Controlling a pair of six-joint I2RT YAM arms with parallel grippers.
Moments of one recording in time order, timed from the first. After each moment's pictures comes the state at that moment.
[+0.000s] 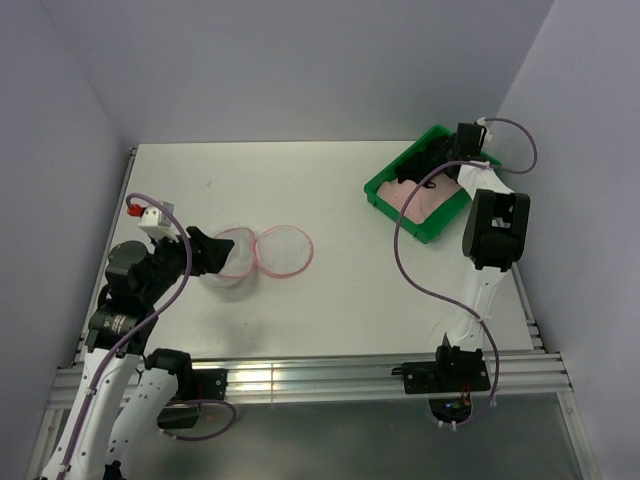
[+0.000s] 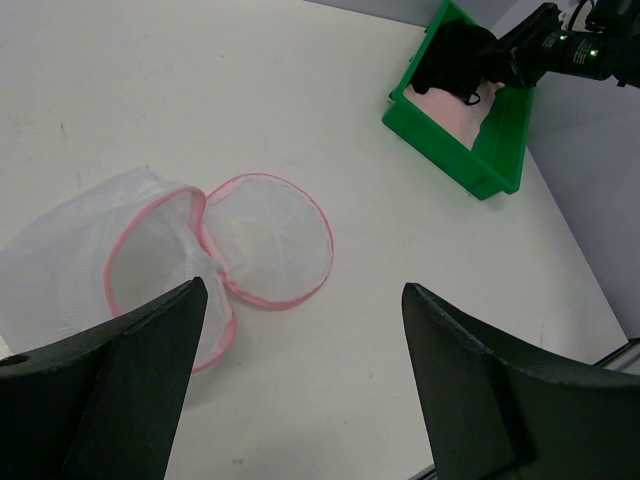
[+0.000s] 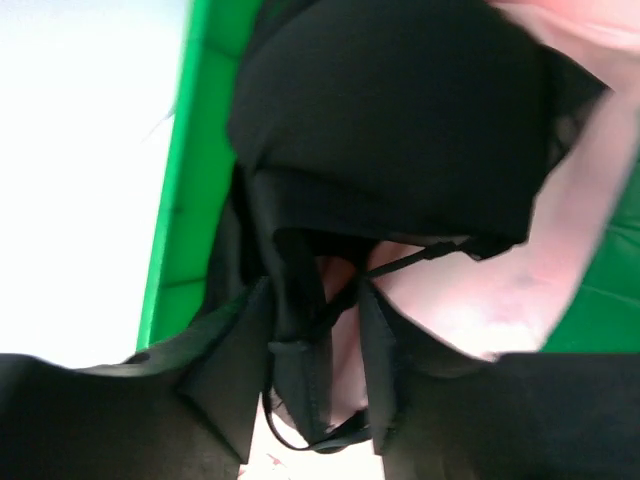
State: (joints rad) left arm -0.19 0.53 0.72 -0.40 0.26 -0.42; right arm -0.16 2.17 1.68 -0.14 0.03 0.58
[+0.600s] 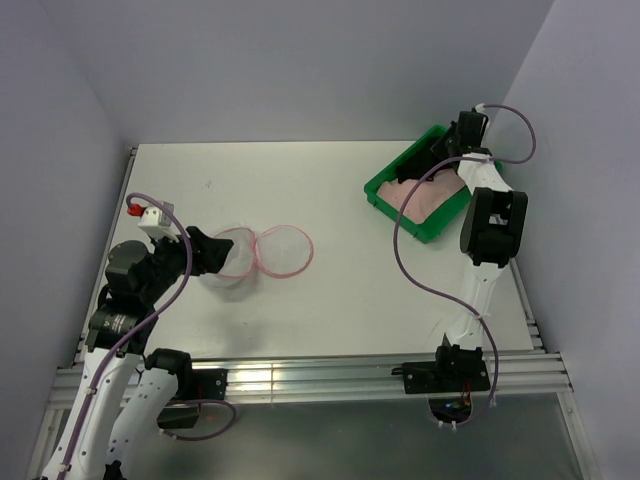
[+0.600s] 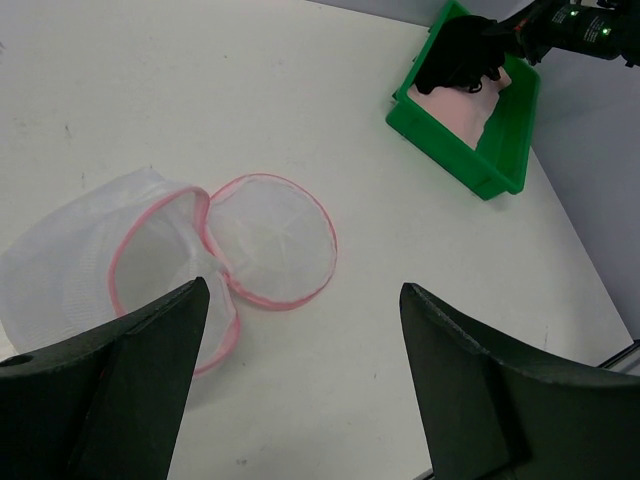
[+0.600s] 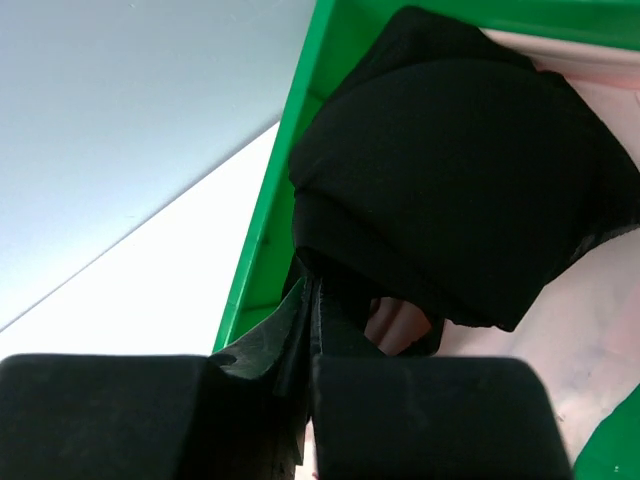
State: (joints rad) left arm -0.19 0.54 0.72 -0.40 0.26 -0.41; right arm -0.16 2.23 1.83 -0.15 -0.07 0.57
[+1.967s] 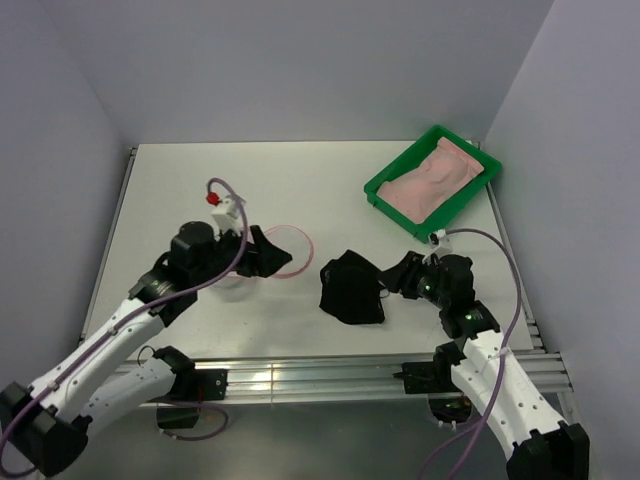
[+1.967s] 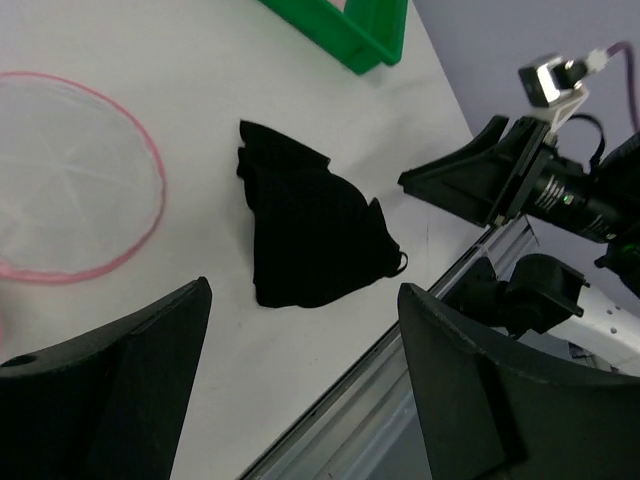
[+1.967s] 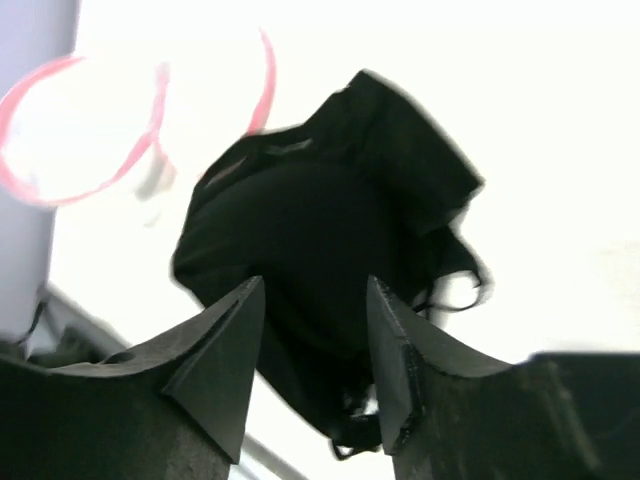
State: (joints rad) left arm -0.58 0.83 0.74 -0.23 0.27 -0.60; right arm 0.22 0.57 0.27 -0.18 -0.35 0.64
